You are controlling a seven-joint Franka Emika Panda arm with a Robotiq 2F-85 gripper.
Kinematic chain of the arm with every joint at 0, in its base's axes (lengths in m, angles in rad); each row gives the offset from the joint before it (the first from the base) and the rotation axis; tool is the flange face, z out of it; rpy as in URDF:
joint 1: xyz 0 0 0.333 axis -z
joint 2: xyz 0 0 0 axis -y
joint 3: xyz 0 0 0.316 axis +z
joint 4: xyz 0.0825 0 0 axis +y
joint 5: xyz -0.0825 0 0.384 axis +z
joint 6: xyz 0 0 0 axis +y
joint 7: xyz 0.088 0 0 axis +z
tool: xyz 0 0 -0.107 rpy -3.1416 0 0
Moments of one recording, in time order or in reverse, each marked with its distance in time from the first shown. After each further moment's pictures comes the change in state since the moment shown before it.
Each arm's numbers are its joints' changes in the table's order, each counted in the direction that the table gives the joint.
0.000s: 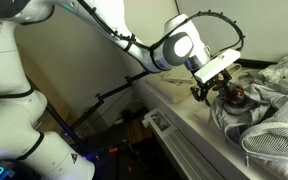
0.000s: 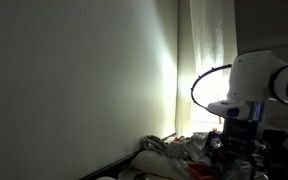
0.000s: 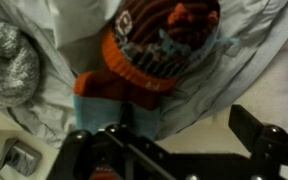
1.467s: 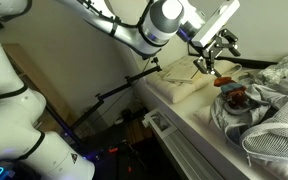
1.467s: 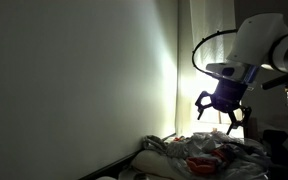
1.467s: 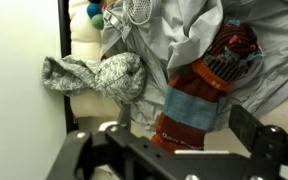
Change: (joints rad) arm -0.049 0.178 -0.073 0.005 -0.147 -0.048 -0.080
